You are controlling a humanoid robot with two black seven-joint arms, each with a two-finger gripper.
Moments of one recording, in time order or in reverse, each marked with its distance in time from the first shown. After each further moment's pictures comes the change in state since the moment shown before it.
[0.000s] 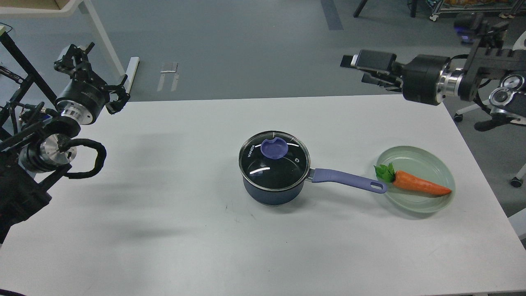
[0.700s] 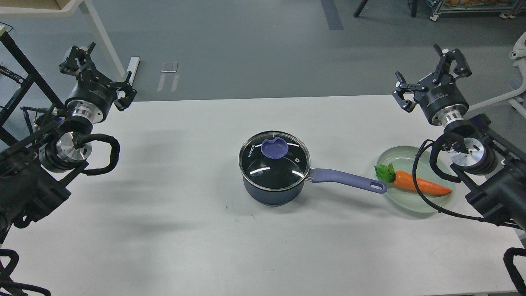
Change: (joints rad) left arm -0.005 -0.102 -0.070 0.074 -0.060 0.008 -0.037; right arm -0.711 0.357 1.020 -0.585 0.947 0.062 -0.009
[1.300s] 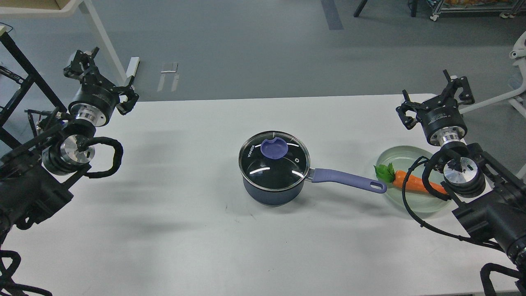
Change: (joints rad) left arm -0.002 -0.011 0.025 0.010 -0.002 0.001 -0.006; right arm -0.161 0.159 0.277 -0.073 0.008 -0.004 -0.008
